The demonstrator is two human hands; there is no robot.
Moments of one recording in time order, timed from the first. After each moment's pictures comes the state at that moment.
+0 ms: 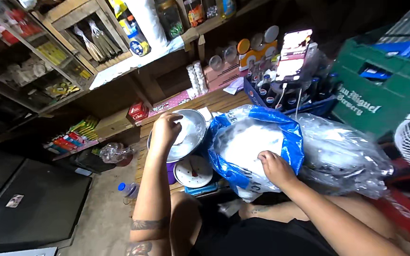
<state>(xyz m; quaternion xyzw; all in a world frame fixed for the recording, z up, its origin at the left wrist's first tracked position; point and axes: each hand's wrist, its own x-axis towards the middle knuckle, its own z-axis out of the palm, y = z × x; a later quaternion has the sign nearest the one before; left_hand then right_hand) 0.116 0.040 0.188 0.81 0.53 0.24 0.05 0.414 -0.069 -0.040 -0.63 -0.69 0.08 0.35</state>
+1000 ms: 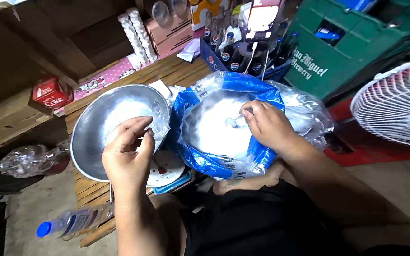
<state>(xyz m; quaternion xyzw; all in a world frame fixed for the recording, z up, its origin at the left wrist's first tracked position) 0.115 0.025 0.100 0.76 0.41 0.47 0.20 0.429 -0.037 0.041 -0.63 -0.71 -0.04 0.33</state>
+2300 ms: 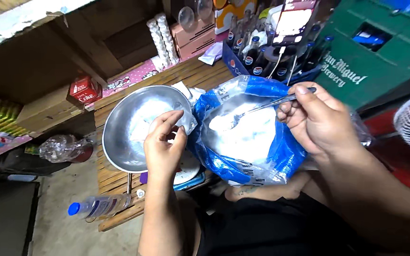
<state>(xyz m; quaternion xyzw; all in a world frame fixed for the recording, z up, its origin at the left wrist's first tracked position) 0.132 0.026 0.100 0.75 0.42 0.46 0.24 0.417 -0.037 0.089 -0.43 -0.40 0.41 0.70</state>
